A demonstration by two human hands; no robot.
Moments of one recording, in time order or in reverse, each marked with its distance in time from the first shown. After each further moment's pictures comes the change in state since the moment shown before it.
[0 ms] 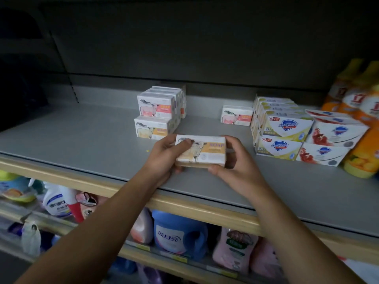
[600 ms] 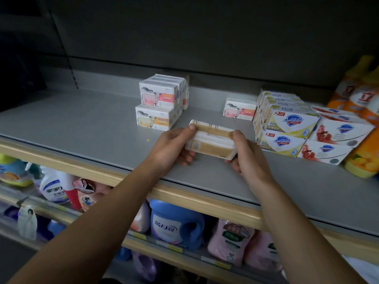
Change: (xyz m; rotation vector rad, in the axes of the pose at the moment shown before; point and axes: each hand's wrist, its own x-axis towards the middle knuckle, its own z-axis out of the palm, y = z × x) left_hand -0.002 0.000 0.004 0.125 -0.050 -0.015; right_hand 0.011 -0.002 -0.004 0.020 0.191 0.275
